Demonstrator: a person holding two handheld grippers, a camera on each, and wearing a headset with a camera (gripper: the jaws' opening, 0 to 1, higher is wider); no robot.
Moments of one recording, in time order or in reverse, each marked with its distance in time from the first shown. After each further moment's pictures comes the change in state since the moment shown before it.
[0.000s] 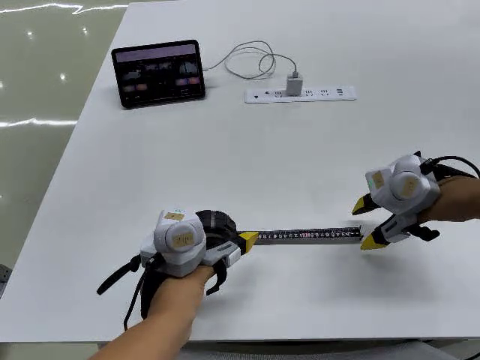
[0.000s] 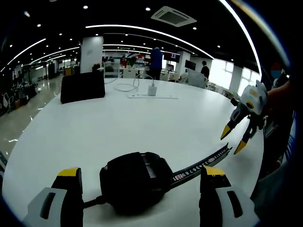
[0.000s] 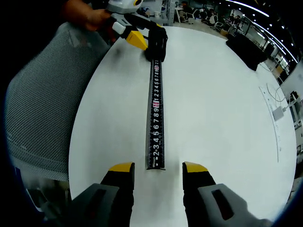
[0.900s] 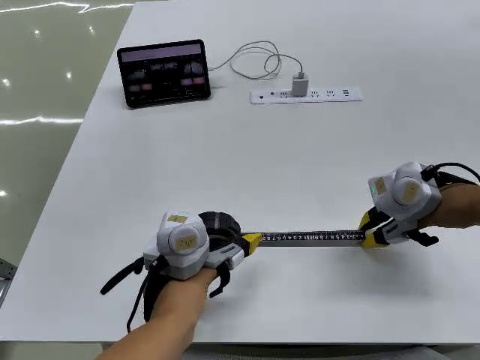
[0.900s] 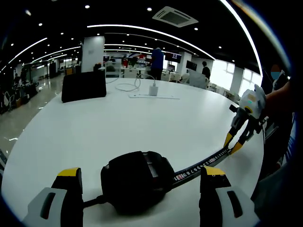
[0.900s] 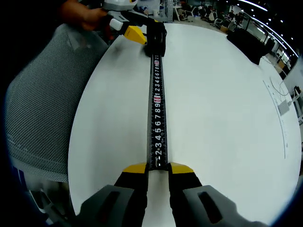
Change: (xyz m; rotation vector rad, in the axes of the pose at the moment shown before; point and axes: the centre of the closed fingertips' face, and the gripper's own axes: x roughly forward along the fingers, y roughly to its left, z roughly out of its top) left arm 0.000 0.000 -0.002 -0.010 -0.001 0.007; right arm 0.009 0.008 -0.005 0.016 -0.001 0.038
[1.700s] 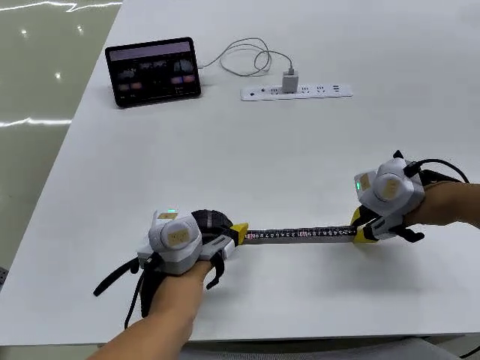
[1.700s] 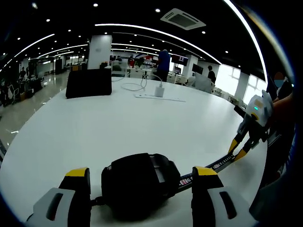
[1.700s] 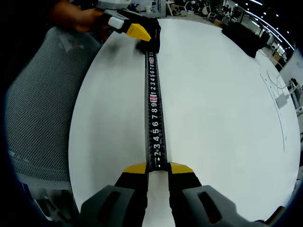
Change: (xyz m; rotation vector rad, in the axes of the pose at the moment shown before) left arm 0.008 0.005 0.000 -0.057 -0.009 0.032; right arm 0.003 -0.003 -0.002 0.075 0.052 -0.034
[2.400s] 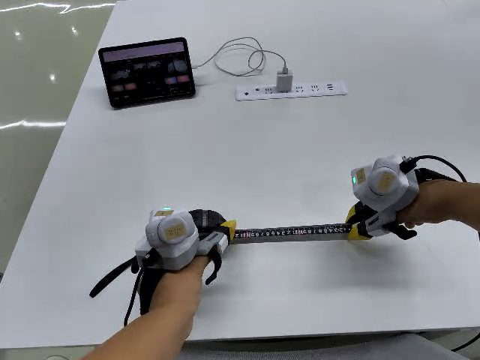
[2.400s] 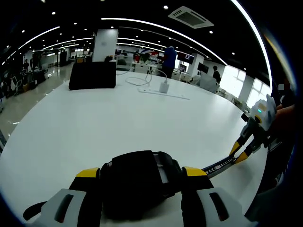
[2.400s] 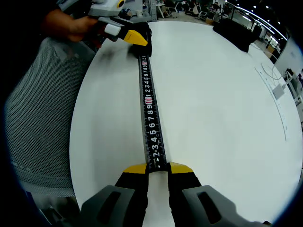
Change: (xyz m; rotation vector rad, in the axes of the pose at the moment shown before) left arm 0.002 0.004 -0.007 -0.054 0.053 0.023; right arm 0.002 -0.002 0.001 0.073 -0.034 -0.004
